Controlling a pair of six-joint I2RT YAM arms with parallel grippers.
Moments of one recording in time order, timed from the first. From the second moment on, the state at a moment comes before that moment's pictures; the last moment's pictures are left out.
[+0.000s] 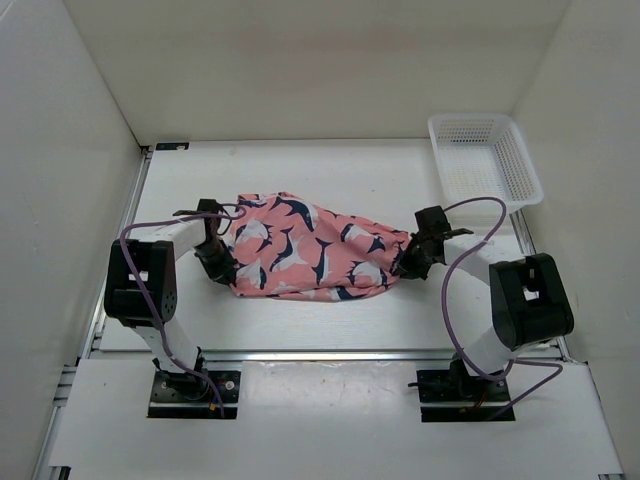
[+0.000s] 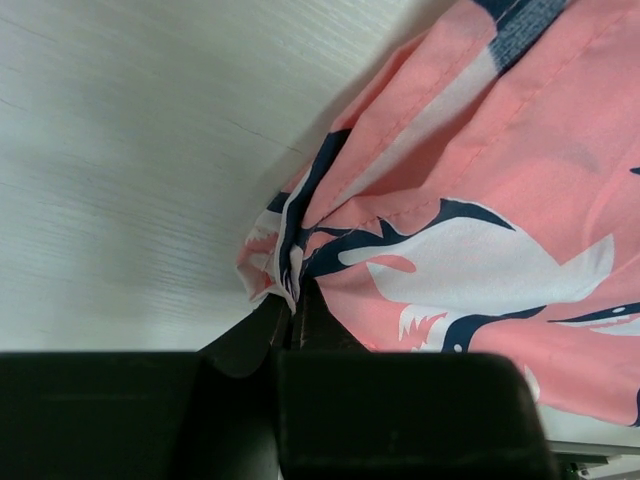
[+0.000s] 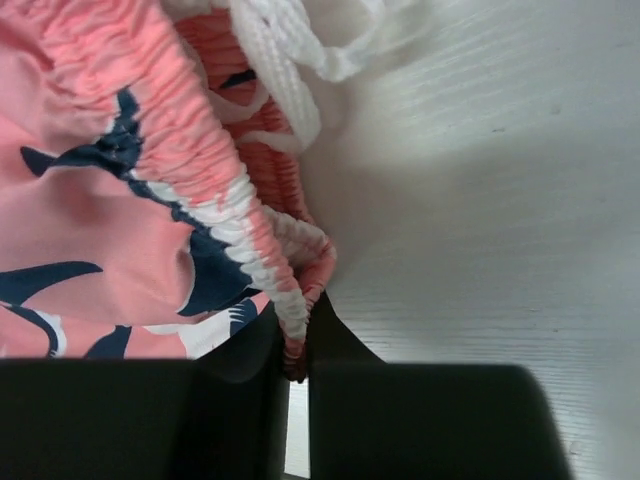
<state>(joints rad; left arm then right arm) -0.08 1.71 1.00 -0.79 0.06 -0.61 0.27 1.57 0.80 -0.41 -0.16 0.76</state>
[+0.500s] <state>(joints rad) -0.30 1.53 0.90 -0.82 0.15 -0.68 0.27 1.30 0.85 -0.66 0.10 0.60</state>
